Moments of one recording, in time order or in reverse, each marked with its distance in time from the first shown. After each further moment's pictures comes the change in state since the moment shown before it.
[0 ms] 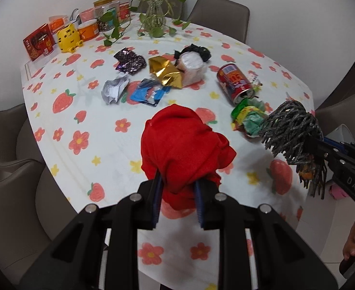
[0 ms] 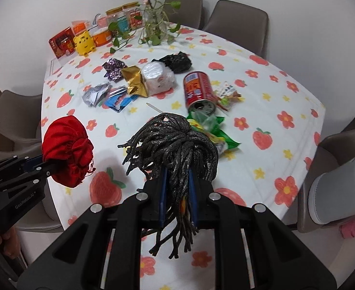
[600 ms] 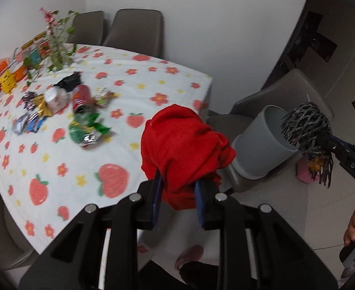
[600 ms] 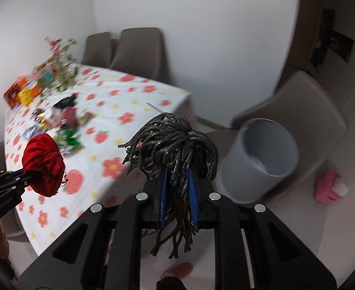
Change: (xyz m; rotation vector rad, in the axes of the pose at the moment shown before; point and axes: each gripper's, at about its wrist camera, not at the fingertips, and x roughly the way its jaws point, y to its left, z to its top) left arm -0.056 -0.335 -0.022 0.174 -0.060 -0.214; right arm -0.180 -0.331 -0.102 0.250 -0.150 -0.239
